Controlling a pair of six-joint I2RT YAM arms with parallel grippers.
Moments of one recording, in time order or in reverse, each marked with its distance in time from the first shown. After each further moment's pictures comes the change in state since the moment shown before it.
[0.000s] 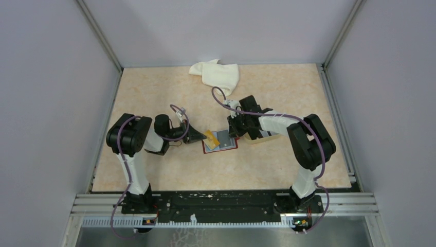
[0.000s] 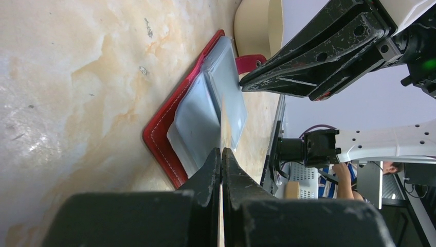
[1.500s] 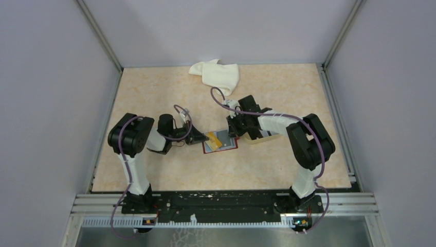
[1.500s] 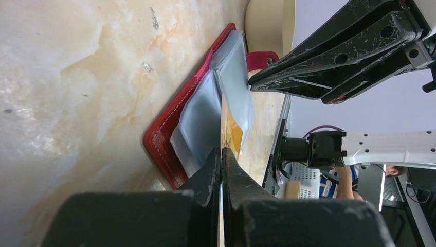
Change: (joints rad) left arm -0.037 0.000 0.018 -0.085 -0.039 0.019; right arm 0.008 0.008 0.014 -0.013 0.007 -0.008
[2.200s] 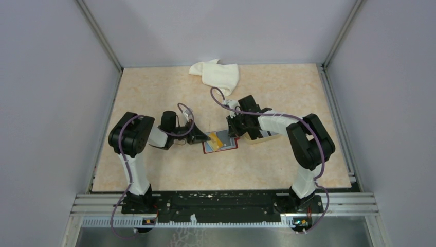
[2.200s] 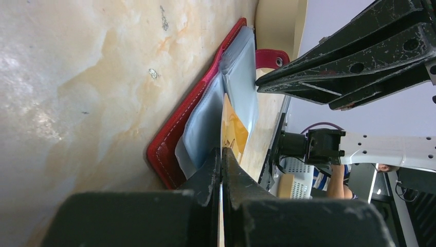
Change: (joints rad) left arm -0.020 0.000 0.079 -0.187 0.010 0.029; right arm 0.002 0.000 0.000 0.000 0.001 -0.001
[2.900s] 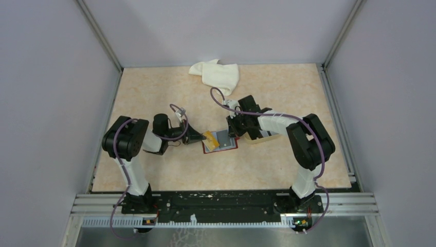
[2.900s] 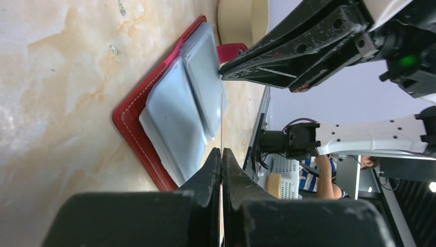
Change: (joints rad) left arm 0.052 -0.072 -0.099 0.168 0.058 -0.081; right arm 0.000 0.000 0.000 0.000 0.000 -0.007
